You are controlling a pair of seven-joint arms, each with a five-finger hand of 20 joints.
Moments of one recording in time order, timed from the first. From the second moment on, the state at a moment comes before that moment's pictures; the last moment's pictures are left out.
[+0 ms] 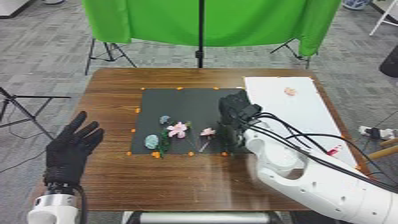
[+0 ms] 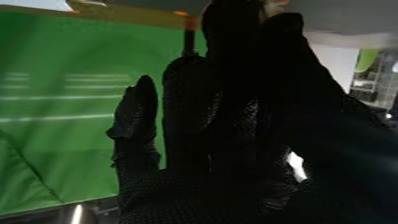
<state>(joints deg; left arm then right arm) 132.6 -61.5 -96.7 -124.0 36.6 15.0 18.8 -56.7 -45.6 22.8 -100.5 -134.6 7.8 31.4</state>
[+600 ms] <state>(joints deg) 132.9 -61.5 -96.5 -124.0 36.5 15.0 19.9 -61.3 -42.5 30.0 -105.1 -132.8 -2.7 28.2</state>
